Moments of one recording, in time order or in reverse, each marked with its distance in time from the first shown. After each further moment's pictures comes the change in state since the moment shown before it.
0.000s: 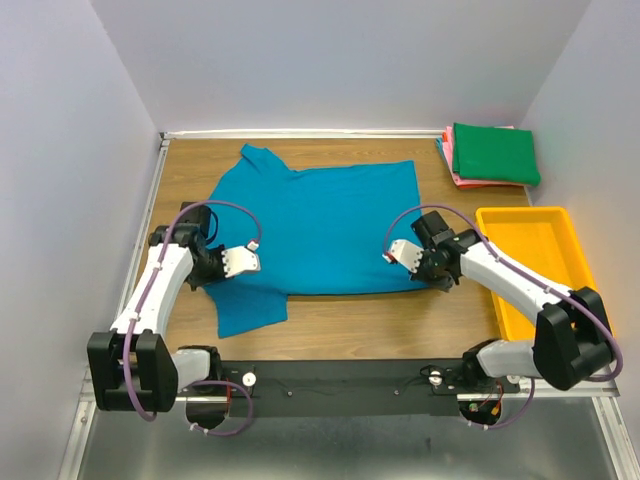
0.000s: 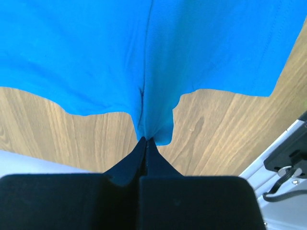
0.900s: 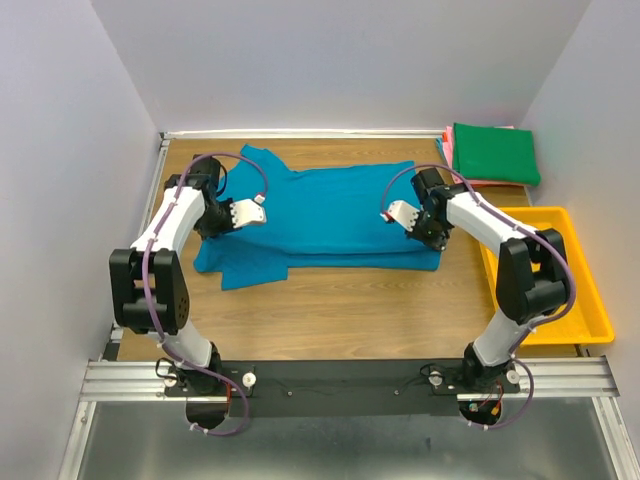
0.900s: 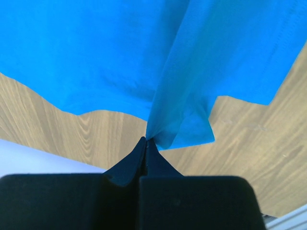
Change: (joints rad) left arm -0.004 0.425 0.395 0.095 -0.002 0.005; right arm -0.148 0.373 0.390 -0.041 -0.033 -0.116
